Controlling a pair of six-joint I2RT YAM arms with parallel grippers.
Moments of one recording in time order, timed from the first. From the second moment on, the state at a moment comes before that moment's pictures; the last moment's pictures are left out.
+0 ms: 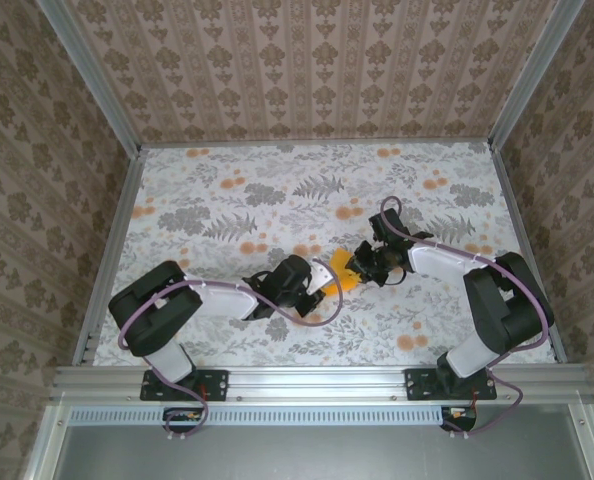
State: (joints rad) left arm -1.00 1.65 0.64 0.24 0.07 0.07; right arm 0.39 1.57 0.81 -0.35 -0.44 1.13
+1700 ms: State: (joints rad) left arm -0.88 1.70 0.70 0.38 0.23 -0.64; right arm 0.40 1.44 0.60 0.05 -0.46 1.03
